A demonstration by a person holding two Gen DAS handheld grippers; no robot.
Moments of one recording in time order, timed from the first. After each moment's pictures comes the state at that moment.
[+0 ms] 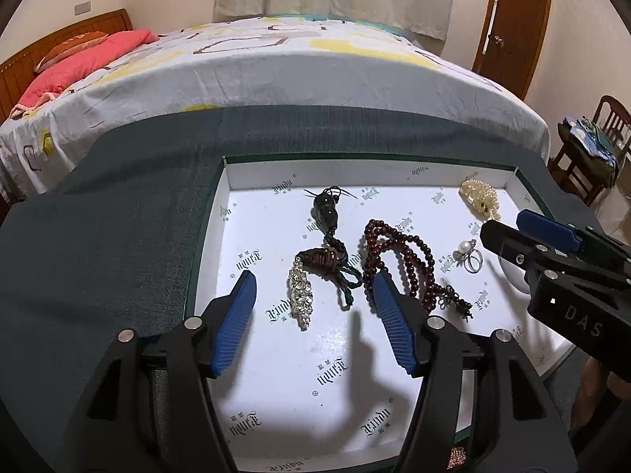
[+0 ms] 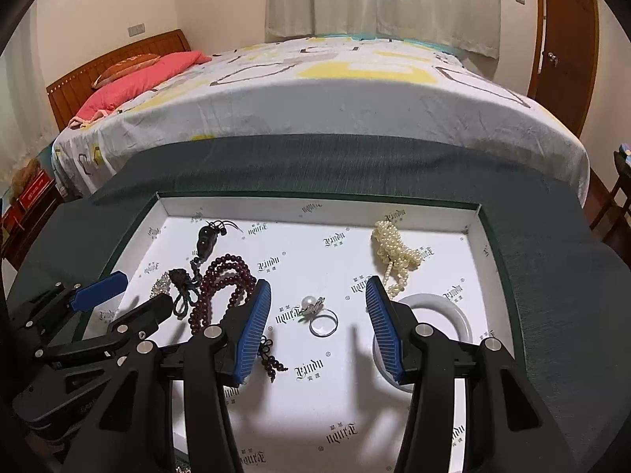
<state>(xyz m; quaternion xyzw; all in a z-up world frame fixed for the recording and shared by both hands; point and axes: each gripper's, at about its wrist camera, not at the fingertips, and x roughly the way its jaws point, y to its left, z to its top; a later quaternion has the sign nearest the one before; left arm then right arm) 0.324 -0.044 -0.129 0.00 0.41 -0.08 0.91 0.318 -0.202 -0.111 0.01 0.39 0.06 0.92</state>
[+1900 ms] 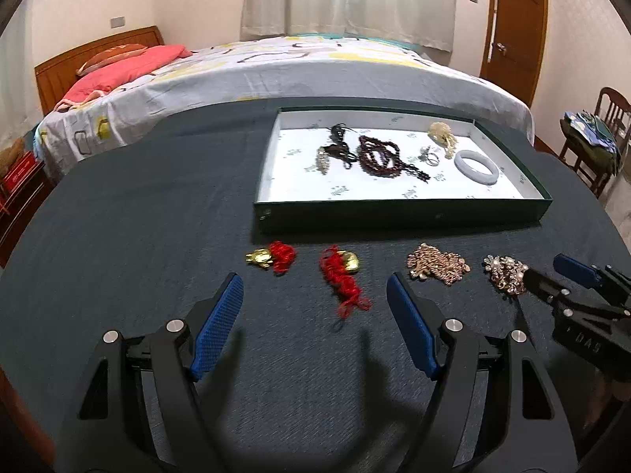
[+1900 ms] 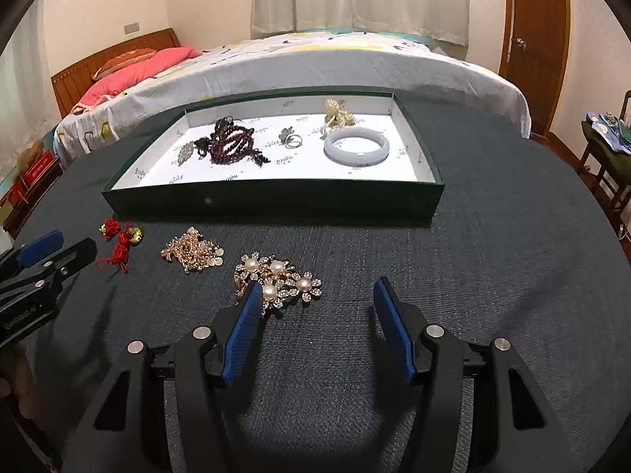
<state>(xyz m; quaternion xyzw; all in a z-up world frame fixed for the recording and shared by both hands) 0.152 -0.027 -0.128 0.02 0.38 -0.04 0.93 0.145 -0.232 -0.149 0.02 0.40 0.03 0.92</state>
